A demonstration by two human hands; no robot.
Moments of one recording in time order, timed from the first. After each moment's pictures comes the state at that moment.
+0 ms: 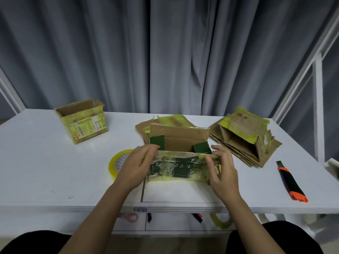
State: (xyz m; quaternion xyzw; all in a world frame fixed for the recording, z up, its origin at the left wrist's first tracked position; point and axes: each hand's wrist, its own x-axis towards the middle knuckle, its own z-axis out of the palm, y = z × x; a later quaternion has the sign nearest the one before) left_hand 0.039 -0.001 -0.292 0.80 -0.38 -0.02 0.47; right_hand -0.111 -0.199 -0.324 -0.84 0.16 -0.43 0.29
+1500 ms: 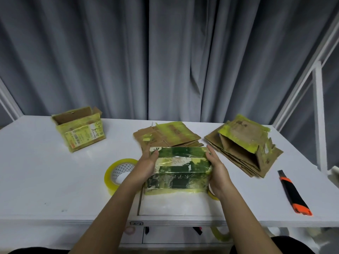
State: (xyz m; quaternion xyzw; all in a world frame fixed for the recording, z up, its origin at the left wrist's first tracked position) left_hand 0.074 -0.056 -0.312 0.75 -0.17 -0.26 0.59; right_hand -0.068 -0.218 -0.300 -0.49 0.27 -0.21 0.80
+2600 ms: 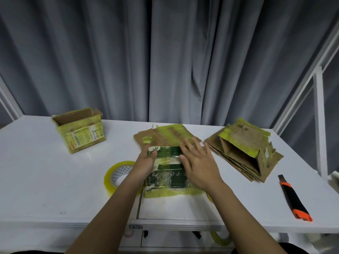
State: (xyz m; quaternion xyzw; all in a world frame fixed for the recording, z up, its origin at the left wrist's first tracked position) left_hand 0.087 -0.066 -0.306 0.75 -0.12 -0.24 0.61; right_hand -0.042 -0.205 -0.285 -0.98 0.13 -0.16 0.07
